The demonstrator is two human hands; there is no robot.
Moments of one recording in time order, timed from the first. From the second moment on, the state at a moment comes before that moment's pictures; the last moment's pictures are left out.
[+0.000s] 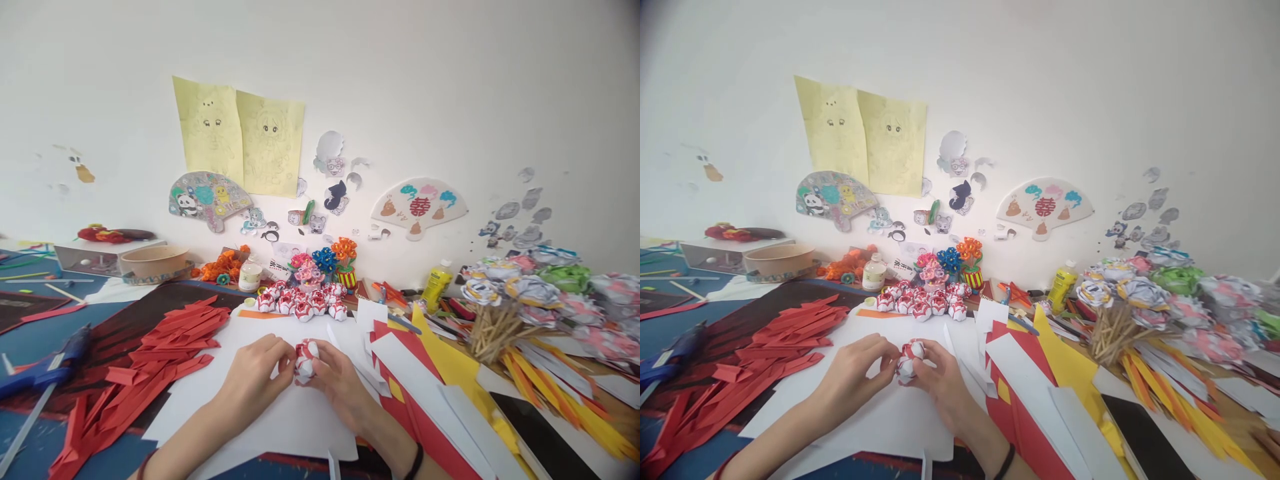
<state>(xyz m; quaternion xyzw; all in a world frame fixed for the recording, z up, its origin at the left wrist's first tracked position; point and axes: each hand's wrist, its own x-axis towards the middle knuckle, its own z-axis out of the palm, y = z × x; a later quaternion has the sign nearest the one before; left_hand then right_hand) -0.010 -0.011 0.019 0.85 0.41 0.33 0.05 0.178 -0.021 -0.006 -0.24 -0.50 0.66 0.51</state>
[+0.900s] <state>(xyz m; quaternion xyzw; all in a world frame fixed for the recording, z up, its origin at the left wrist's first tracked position) -0.006 -0.018 0.049 0.78 0.39 0.36 0.31 0.179 -0.021 -0.002 -0.19 -0.46 0.71 0.51</state>
